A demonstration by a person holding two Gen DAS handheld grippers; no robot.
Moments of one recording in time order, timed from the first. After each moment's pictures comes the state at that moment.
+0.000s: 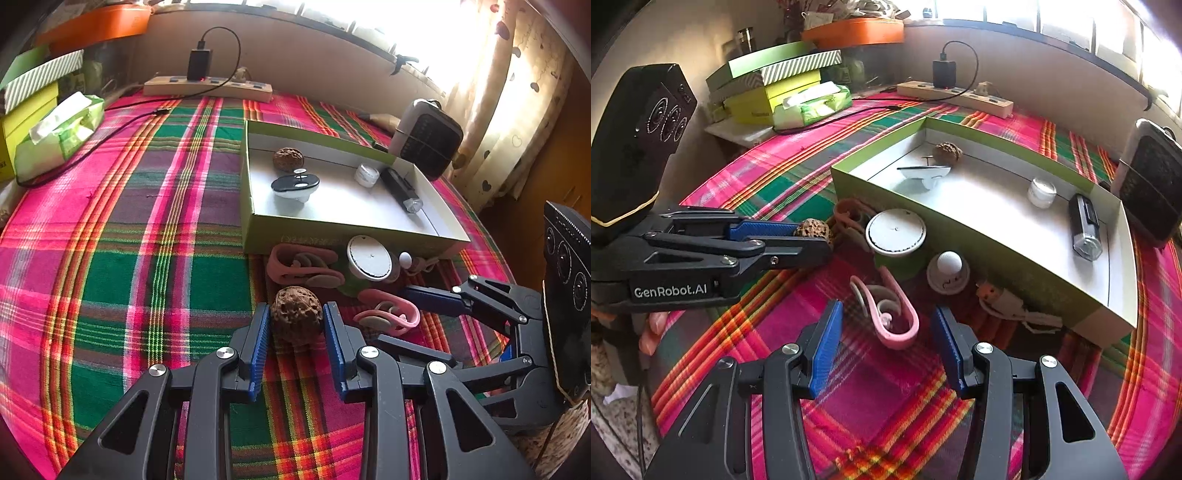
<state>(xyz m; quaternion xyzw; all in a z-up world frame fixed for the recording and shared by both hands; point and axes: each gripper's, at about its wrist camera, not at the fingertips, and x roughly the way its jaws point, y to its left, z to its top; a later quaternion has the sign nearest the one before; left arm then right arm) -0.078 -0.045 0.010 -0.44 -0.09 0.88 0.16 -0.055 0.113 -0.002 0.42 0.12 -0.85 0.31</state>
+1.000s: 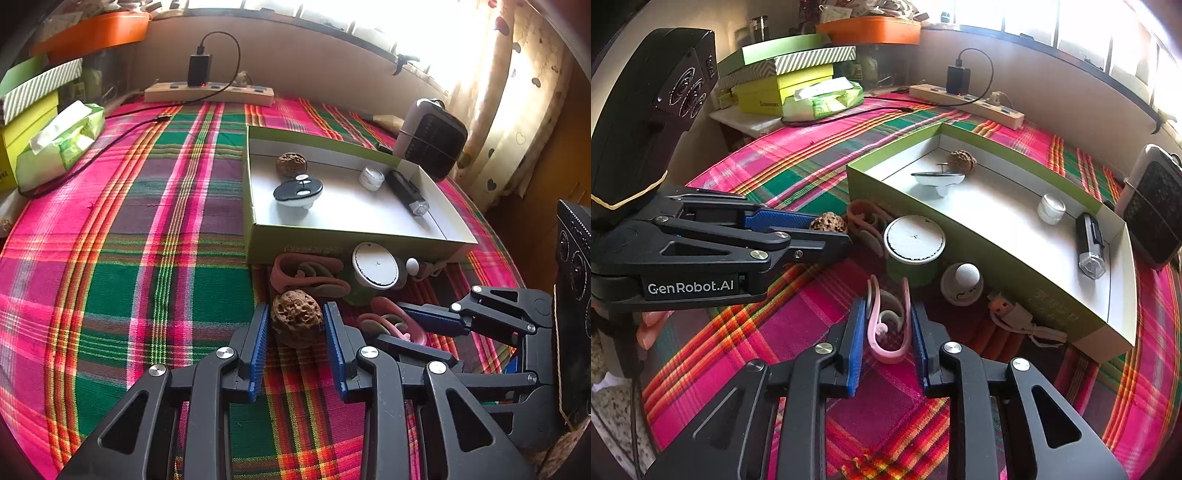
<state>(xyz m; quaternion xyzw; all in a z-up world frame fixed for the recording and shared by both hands) -0.084 -0.043 0.010 -0.44 -0.08 0.88 0.15 -0.049 0.101 -0.001 0.40 0.15 -0.85 0.31</state>
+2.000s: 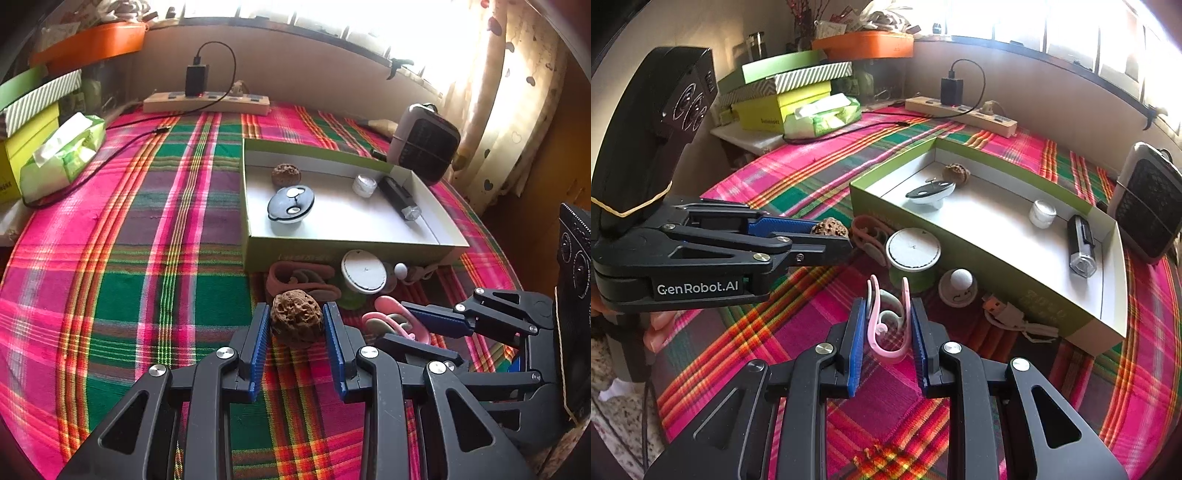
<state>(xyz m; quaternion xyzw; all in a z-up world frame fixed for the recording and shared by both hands) -0.079 -0.044 0.023 -0.43 -0.07 0.89 0.15 -0.041 0.111 0.011 0.39 0.12 -0.86 0.31</state>
